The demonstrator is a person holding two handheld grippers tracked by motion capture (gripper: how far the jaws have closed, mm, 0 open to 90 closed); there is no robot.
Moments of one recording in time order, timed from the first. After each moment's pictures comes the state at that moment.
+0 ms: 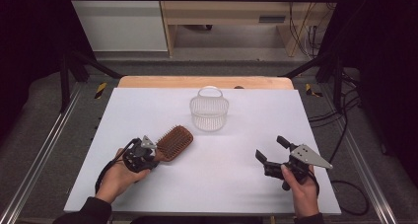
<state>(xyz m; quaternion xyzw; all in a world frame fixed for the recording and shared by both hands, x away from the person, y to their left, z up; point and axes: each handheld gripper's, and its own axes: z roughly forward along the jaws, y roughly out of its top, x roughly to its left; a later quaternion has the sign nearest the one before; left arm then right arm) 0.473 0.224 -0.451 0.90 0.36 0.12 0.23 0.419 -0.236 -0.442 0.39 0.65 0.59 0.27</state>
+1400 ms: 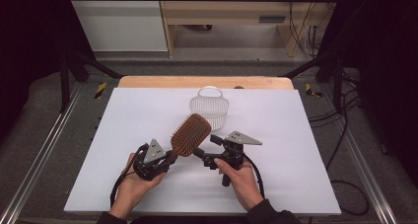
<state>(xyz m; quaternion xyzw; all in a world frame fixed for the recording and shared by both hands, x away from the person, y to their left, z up) 0.438 0.186 -0.439 0.84 0.30 0.21 0.39 0.462 -0.078 -0.445 0.39 0.66 0.64 0.06</state>
